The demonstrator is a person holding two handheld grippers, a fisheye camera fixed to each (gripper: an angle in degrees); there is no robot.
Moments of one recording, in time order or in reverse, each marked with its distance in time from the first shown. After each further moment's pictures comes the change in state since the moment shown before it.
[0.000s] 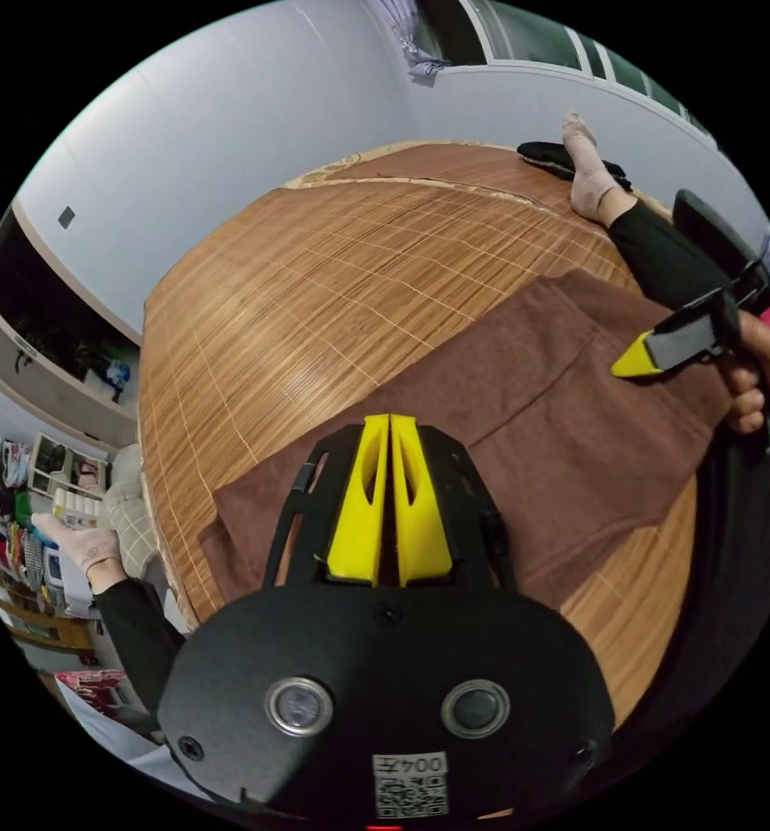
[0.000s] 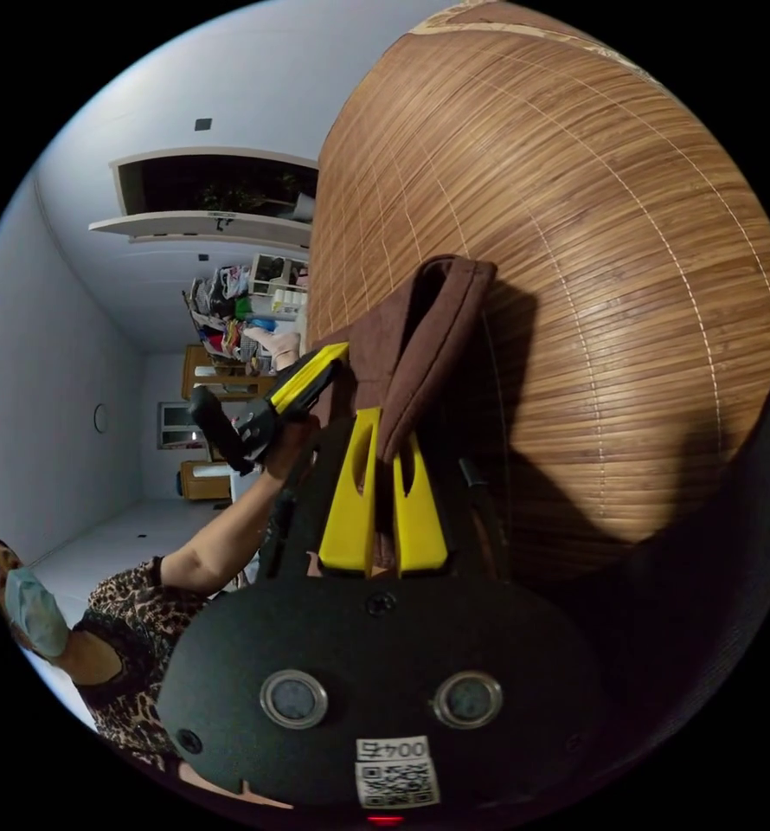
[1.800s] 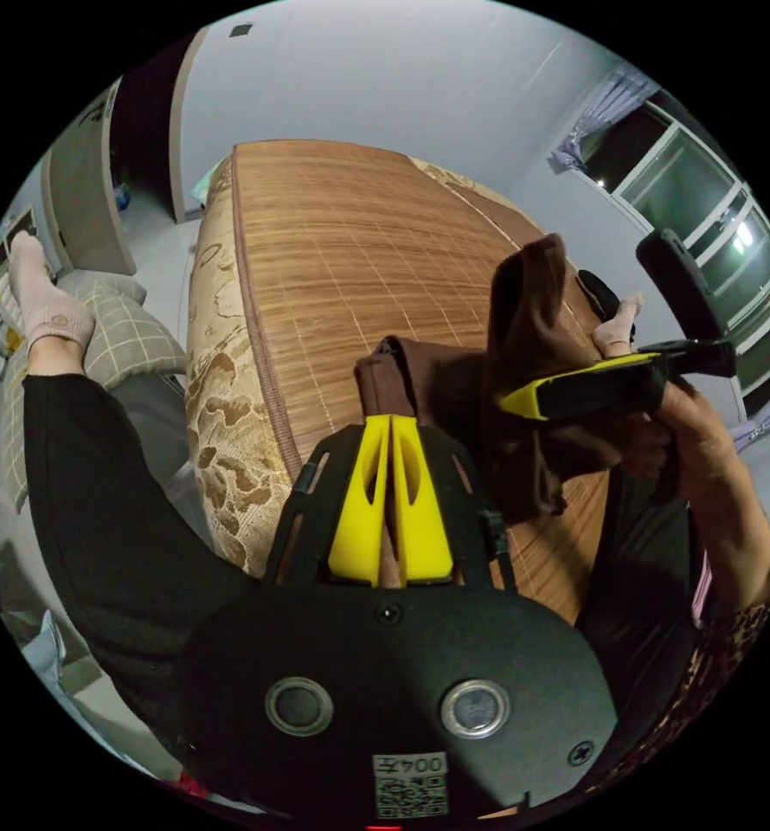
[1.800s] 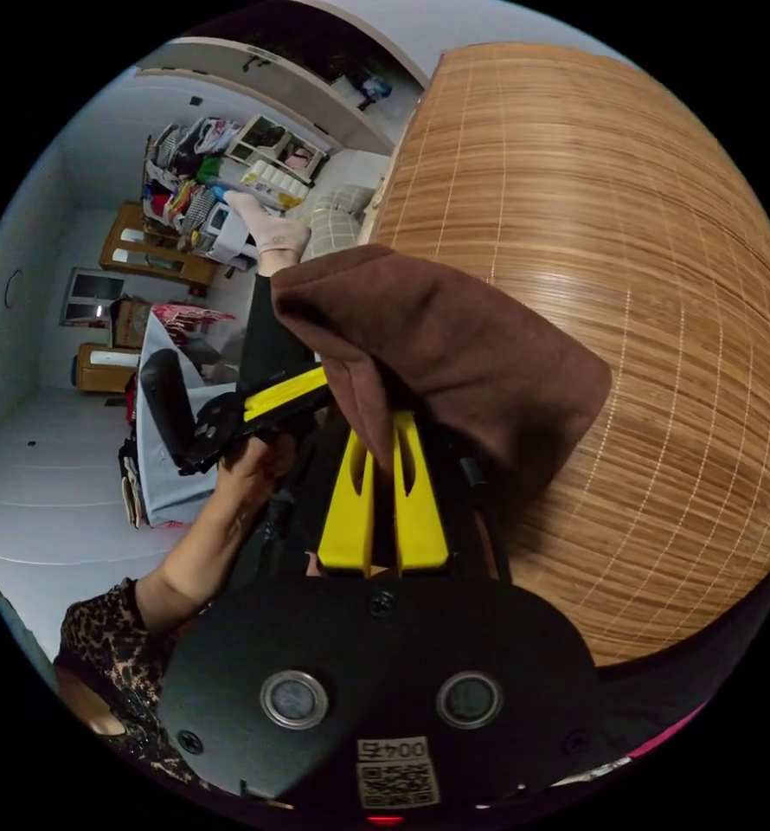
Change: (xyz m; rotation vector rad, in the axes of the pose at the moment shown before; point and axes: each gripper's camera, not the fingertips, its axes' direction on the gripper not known) left arm -0.409 0.185 -0.254 -0.024 0.382 -0.521; right arm -0.260 -0.062 0.416 -0.308 0.393 -0.266
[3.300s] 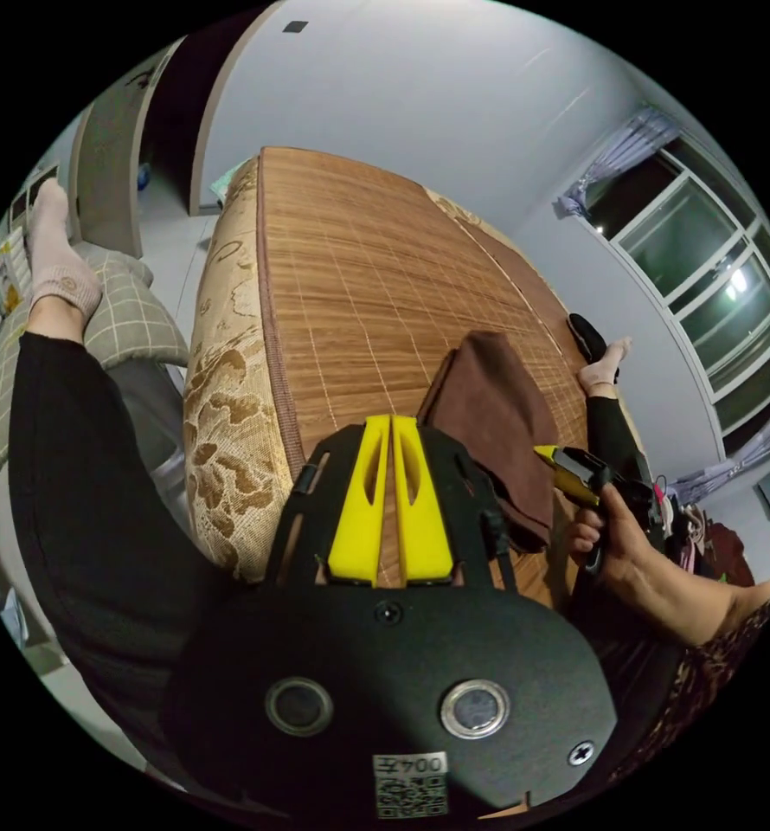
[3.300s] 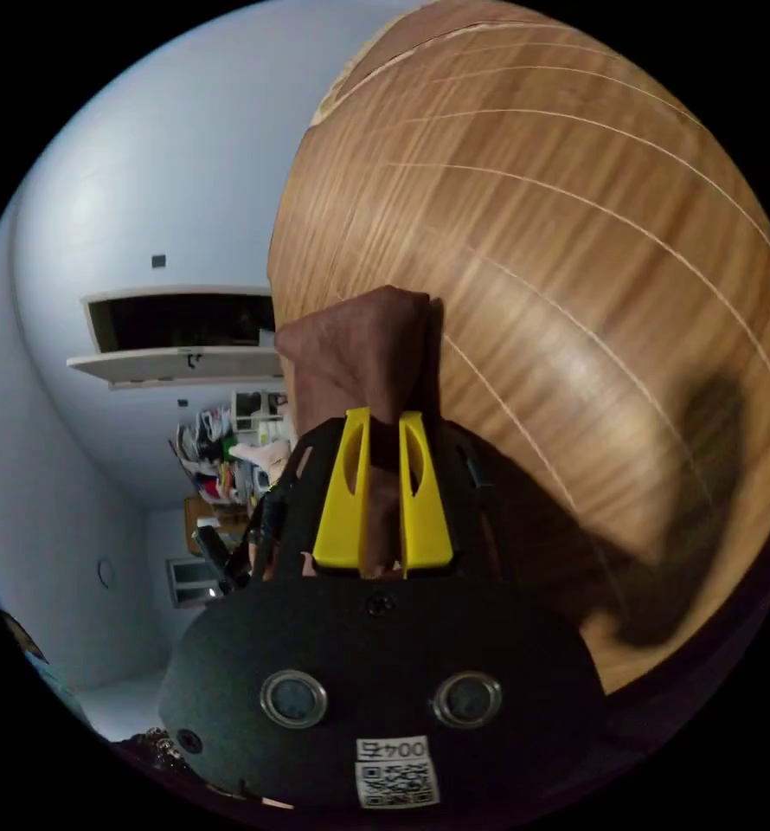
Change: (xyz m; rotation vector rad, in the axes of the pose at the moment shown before) left arm -0.027 0.024 -0.056 0.114 0.041 -0.020; right arm 0.192 0.188 0.024 0.667 -0.427 0.683
